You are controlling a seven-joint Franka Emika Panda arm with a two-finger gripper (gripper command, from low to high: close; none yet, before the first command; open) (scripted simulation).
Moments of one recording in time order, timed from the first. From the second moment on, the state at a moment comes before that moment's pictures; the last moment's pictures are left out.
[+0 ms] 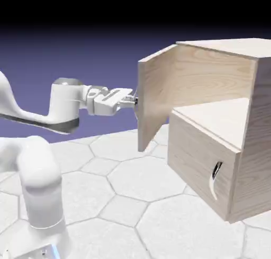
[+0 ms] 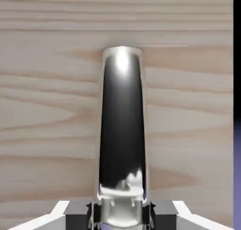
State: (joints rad) arm 0.10 -1.12 0.65 -2.92 -1.14 2.10 2.67
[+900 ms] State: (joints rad) arm -0.54 -0.93 1.51 -2.04 -0.51 1.17 2.60
